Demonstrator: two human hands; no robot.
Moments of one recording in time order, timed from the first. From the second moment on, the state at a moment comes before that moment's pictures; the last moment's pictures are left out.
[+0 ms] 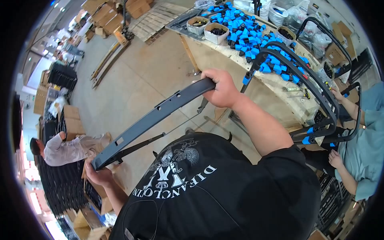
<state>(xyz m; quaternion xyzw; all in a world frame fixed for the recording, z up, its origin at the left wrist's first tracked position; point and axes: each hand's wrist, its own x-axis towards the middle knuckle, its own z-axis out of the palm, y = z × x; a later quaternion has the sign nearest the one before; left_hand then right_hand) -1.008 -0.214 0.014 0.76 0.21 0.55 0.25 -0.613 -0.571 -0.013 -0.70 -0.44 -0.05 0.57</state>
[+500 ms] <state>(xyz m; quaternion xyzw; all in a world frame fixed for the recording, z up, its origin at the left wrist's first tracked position) -0.490 0.027 -0.022 0.72 0.09 0.32 0.61 -0.490 -0.458 -0.056 -0.83 -0.07 -0.14 0.54</state>
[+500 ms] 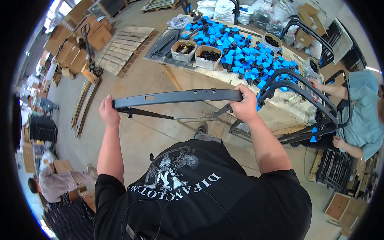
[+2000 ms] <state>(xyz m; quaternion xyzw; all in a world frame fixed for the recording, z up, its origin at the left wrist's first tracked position) -0.185 0.328 -0.322 0.89 -0.14 -0.43 0.13 -0.566 -0.157 -0.372 -0.73 0.39 0.43 0.36</state>
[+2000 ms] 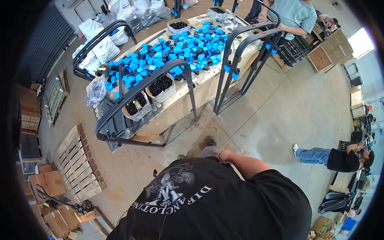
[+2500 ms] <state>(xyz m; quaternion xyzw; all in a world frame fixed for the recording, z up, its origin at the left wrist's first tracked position) -0.311 0.151 -0.275 0.65 -0.10 -0.75 0.08 -0.649 -0.291 -0.413 -0.68 -0.31 0.31 0.58</state>
